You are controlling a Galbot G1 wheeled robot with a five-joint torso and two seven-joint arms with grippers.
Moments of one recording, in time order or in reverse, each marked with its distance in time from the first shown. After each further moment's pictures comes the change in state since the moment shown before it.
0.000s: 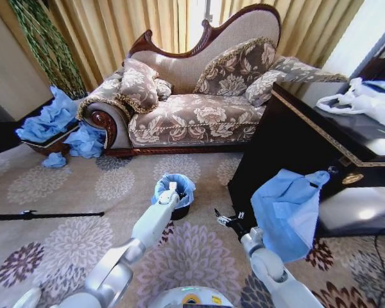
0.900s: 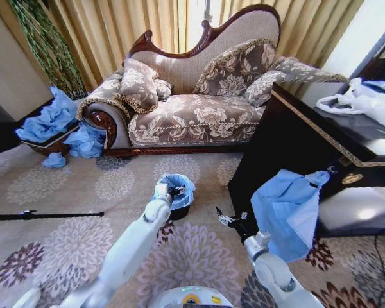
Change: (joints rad) left arm 0.367 0.245 -0.093 -0.662 0.296 -0.293 0.105; right arm -0.087 0.015 0.065 0.123 0.027 0.058 0.012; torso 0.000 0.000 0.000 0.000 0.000
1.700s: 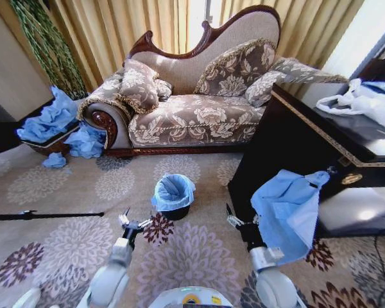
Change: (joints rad) left arm 0.768 -0.085 -0.429 -0.341 0.312 -0.236 0.051; right arm -0.235 0.144 0.066 0.120 -0.225 0.199 0.076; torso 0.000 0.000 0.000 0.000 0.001
